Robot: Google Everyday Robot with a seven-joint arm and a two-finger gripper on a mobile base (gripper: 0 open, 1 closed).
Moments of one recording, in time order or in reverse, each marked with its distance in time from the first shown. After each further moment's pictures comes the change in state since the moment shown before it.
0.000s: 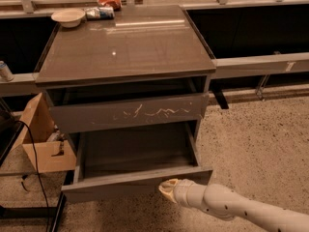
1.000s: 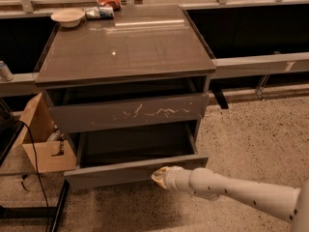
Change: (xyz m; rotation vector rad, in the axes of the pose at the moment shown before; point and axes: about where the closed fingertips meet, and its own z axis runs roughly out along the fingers) arm -0.020 -0.031 0.052 -0.005 0.038 -0.073
